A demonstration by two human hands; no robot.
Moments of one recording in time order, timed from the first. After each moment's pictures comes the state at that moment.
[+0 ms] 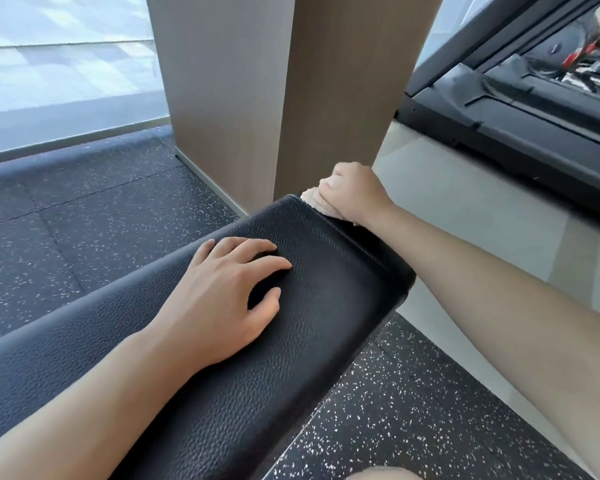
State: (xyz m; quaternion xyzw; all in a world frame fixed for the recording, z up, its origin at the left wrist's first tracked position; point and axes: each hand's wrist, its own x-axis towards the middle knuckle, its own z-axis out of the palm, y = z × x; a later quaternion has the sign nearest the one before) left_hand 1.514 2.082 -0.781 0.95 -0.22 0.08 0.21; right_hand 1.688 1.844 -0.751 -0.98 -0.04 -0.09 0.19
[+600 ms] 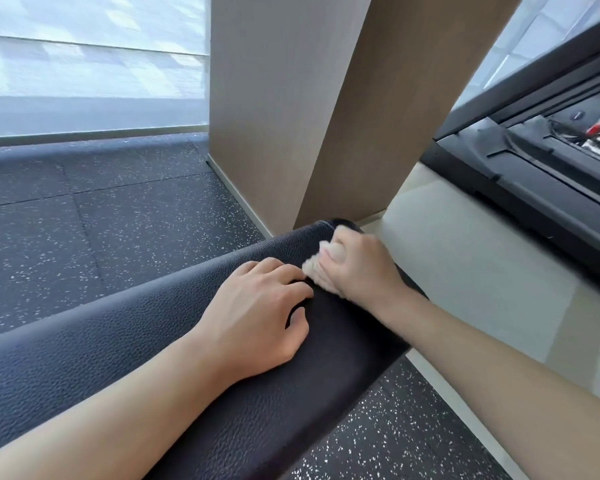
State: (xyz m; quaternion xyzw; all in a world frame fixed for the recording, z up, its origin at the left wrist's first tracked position) left_hand 1.509 2.079 -0.782 0.94 -0.22 0.15 0.21; right_hand 1.604 1.887 -0.758 -0.97 -0.15 -0.11 0.18
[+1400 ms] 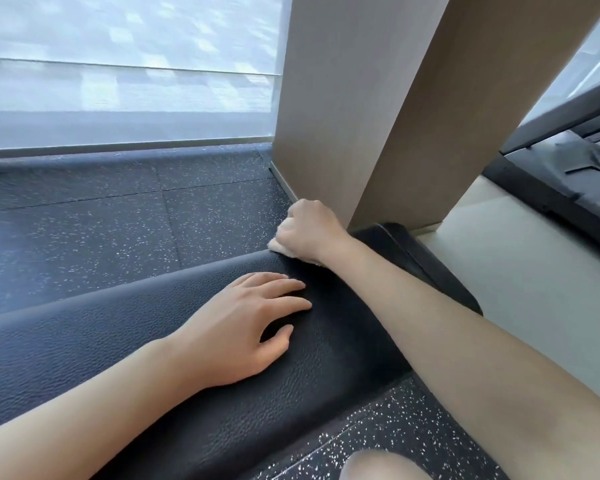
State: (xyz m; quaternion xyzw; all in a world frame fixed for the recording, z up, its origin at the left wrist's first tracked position) left_hand 1.426 2.157 -0.776 0.95 -0.20 0.06 0.24; right_hand 1.601 2.044 -0.729 -0.96 -0.24 0.07 0.11
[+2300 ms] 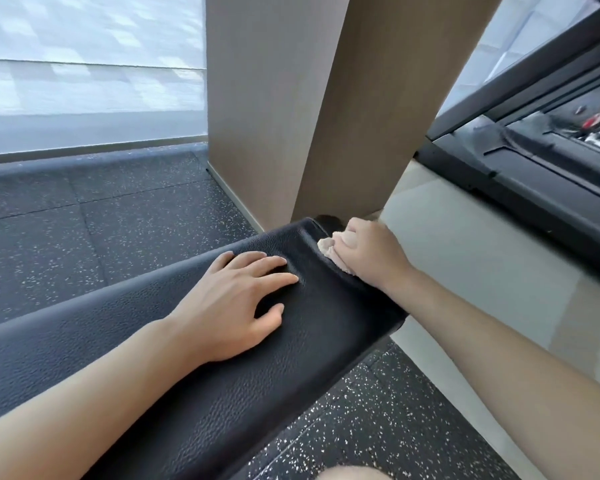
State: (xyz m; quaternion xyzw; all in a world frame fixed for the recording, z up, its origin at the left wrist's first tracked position) left_hand 1.500 2.093 -0.778 0.96 -0.22 0.07 0.17; right_hand 1.613 1.844 -0.745 -0.98 -0.10 -0.08 0.17
